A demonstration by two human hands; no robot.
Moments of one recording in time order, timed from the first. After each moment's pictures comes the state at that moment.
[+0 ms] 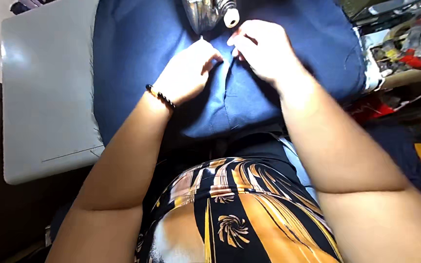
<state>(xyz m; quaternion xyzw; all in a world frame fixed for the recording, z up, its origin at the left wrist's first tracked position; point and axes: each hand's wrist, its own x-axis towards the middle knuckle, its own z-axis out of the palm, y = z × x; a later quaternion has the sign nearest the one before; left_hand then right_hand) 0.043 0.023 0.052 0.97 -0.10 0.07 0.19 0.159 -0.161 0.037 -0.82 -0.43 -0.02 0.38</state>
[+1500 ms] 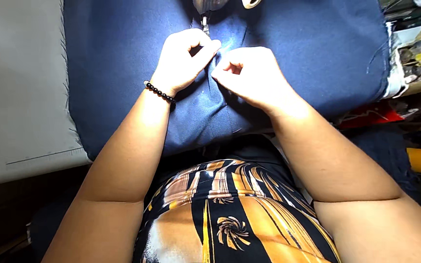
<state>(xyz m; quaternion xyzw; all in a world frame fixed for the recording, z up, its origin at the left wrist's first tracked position) 0.062 0.045 -0.004 0.86 -0.07 0.22 0.44 0.121 -0.145 0.013 -0.79 -0.46 0.04 0.40</state>
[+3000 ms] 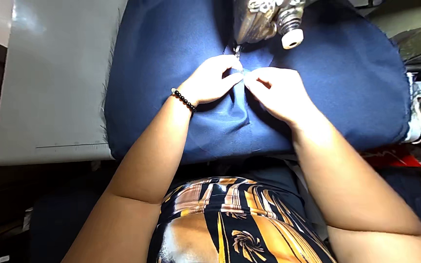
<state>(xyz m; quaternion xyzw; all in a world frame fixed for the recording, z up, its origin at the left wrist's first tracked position) 0.059 0.056 0.010 0.91 -0.08 0.11 0.39 0.145 -0.140 0.007 -0.78 -0.50 0.00 0.37</state>
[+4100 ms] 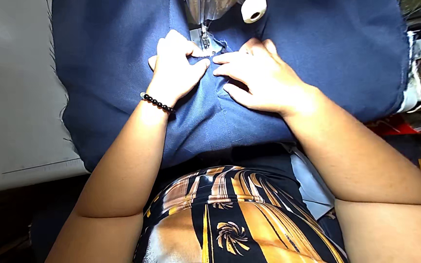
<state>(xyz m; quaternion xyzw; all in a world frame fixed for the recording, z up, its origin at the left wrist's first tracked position) 0.067 0.045 0.003 0.94 0.13 0.10 0.29 0.171 -0.159 -0.011 -0.74 -0.64 -0.03 0.21</state>
